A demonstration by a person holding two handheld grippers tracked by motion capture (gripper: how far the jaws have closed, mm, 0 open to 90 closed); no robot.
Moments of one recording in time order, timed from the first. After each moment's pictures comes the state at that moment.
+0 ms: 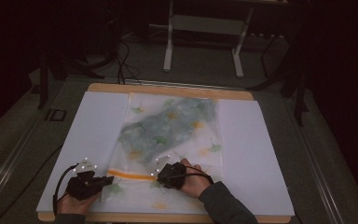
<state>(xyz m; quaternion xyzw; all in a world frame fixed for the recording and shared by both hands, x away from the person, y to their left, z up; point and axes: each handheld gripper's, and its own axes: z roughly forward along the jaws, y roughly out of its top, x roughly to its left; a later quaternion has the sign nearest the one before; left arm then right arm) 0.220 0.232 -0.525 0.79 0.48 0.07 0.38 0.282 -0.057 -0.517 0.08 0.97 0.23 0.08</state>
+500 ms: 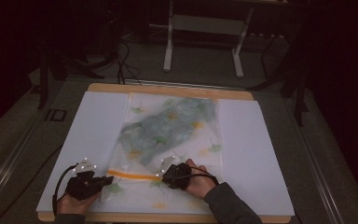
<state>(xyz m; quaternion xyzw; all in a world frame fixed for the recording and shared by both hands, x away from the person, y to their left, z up) 0.220 0.233 -0.525 0.79 0.49 0.07 0.38 0.281 -0.071 -0.516 0.09 0.97 0.23 0.09</state>
